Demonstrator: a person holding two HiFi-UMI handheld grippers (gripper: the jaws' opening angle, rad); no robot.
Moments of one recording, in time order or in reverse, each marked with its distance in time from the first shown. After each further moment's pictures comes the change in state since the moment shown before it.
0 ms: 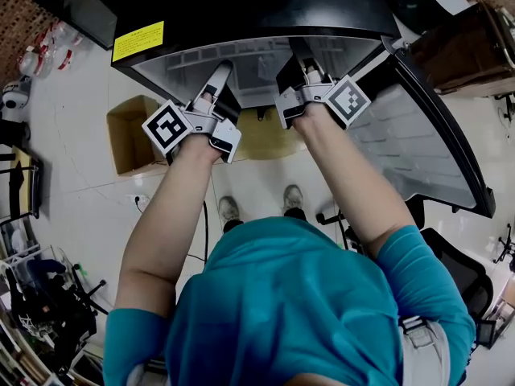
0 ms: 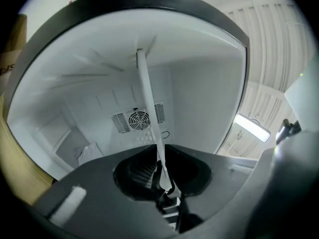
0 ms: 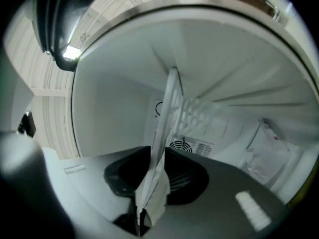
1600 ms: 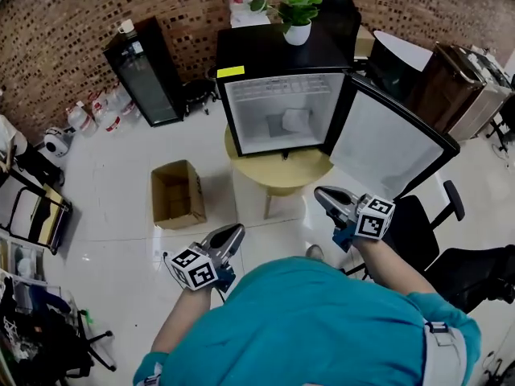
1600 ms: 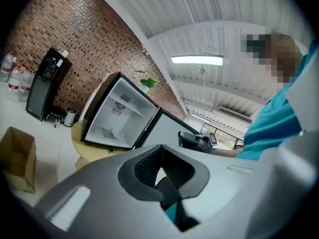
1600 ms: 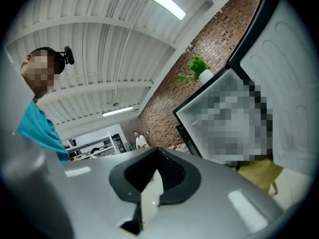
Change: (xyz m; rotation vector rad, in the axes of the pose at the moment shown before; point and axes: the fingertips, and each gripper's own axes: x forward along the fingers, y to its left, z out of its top) left arm -0.456 -0.577 -0.293 0.601 0.234 0.006; right arm -0.519 0.603 -0.096 -0.592 0.623 0.252
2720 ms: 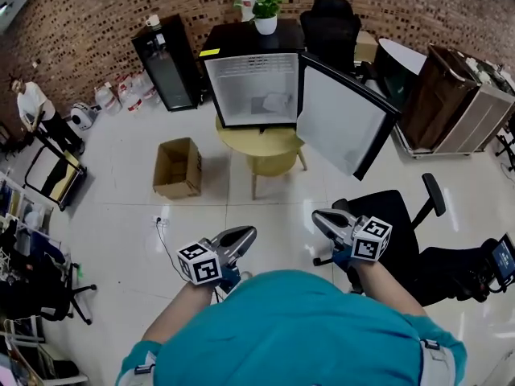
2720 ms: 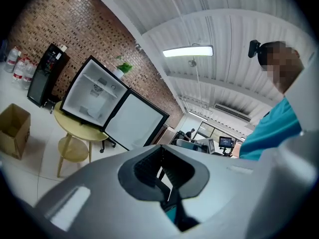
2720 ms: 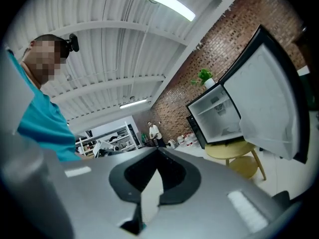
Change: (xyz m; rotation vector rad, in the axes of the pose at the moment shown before) left arm 0.085 -0.385 -0.228 0.020 0.015 0.009; right arm -0.409 0.139 -0.062 -0.071 0.088 0.144
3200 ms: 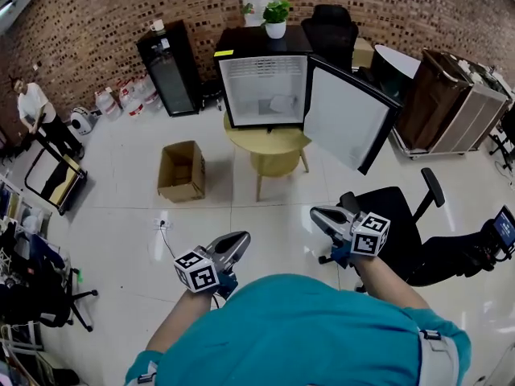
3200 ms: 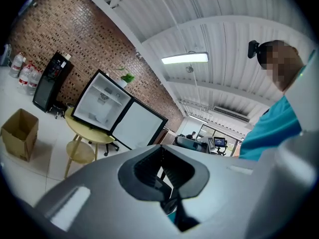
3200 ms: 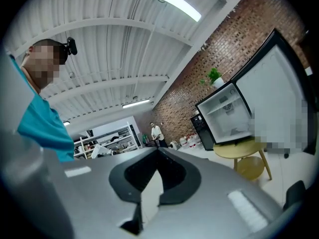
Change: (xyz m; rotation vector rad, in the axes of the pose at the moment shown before) left arm -0.134 -0.036 0.002 0.023 -0.065 0.012; right arm 0.048 0.109 -0.029 -0.015 0.002 0.012
